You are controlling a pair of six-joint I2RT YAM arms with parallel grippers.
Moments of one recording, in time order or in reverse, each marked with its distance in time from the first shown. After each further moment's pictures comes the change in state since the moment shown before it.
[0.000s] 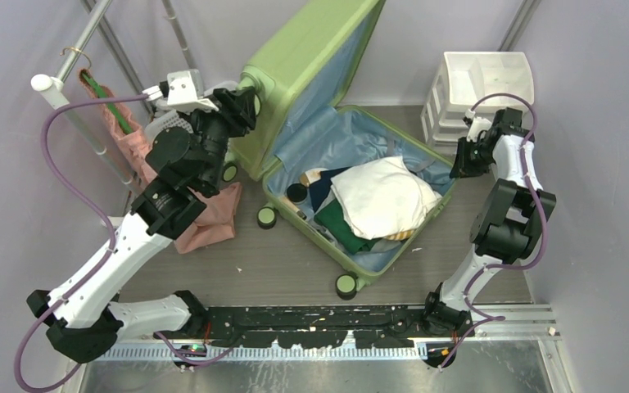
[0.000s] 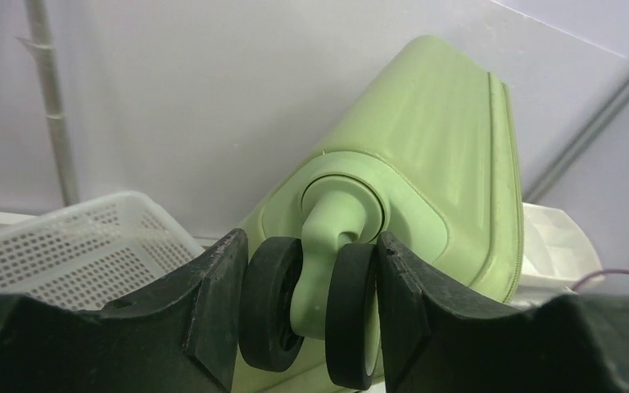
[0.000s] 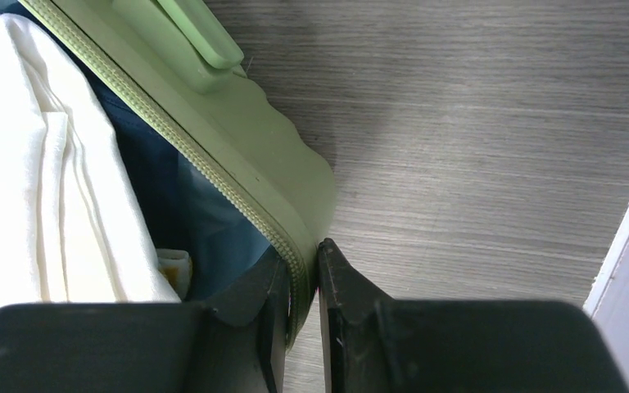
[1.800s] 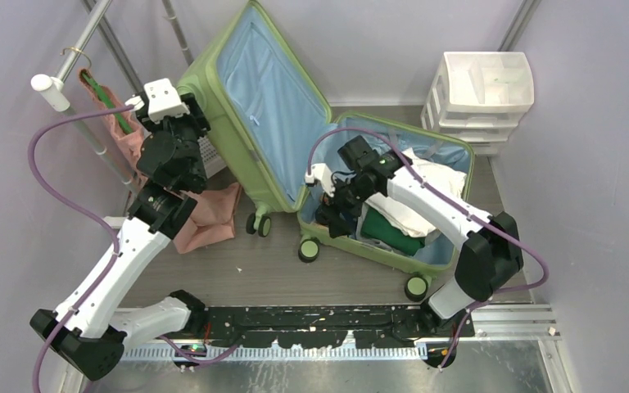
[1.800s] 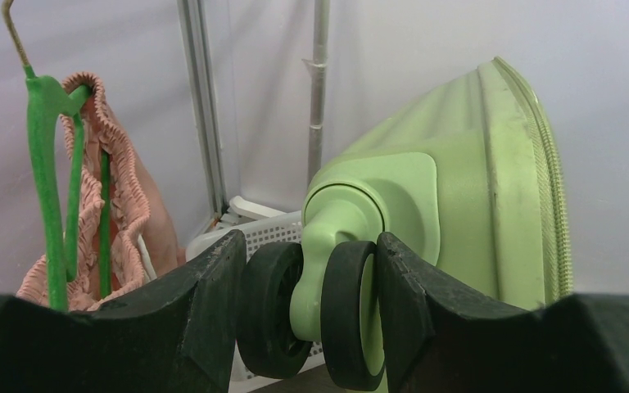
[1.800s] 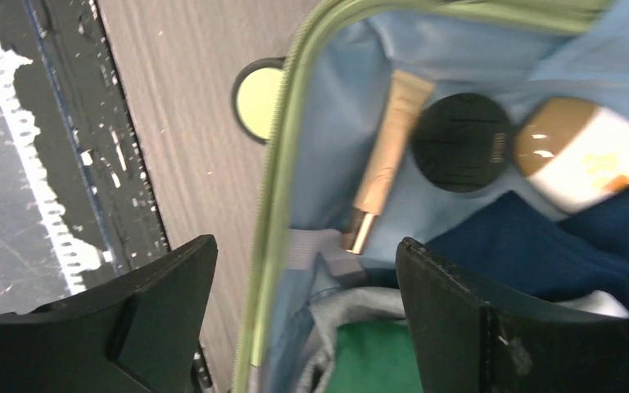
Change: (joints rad) left arm 0.243 -0.056 -0.192 0.155 -0.200 0.313; right arm 0.986 -0.263 -0.167 -0.085 -0.197 -0.269
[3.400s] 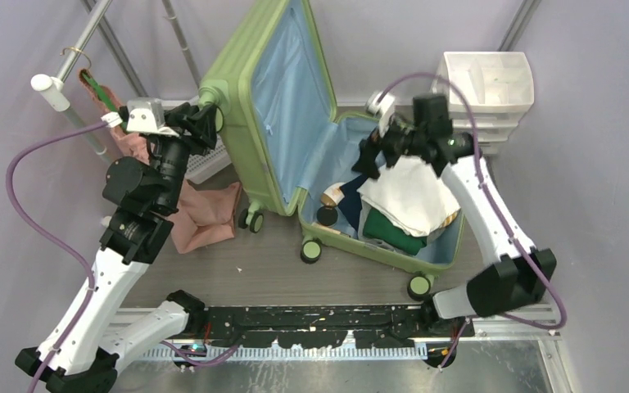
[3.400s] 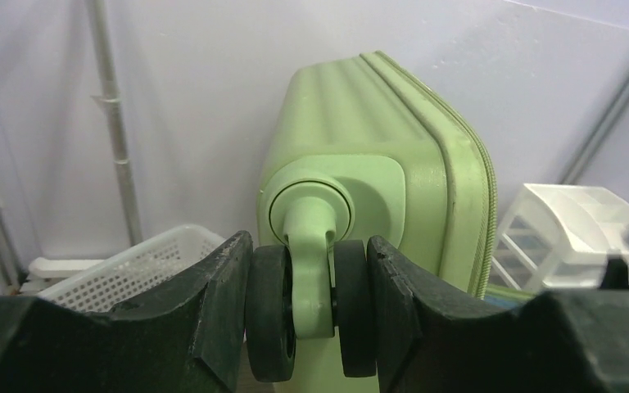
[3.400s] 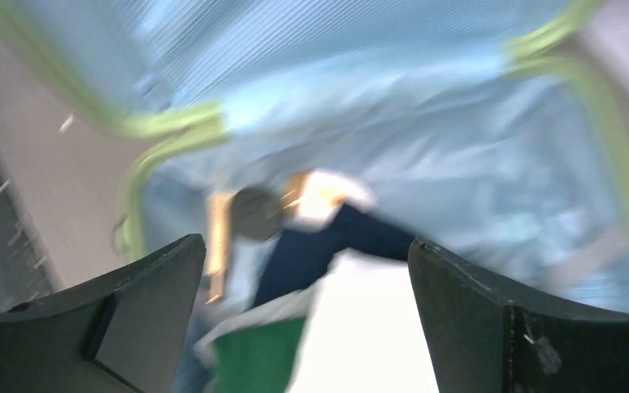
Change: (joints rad) left arm 0.035 -0.172 -0.050 -0.087 0.519 -0.215; right arm -0.294 -0.193 0.037 0.203 -0.107 0.179
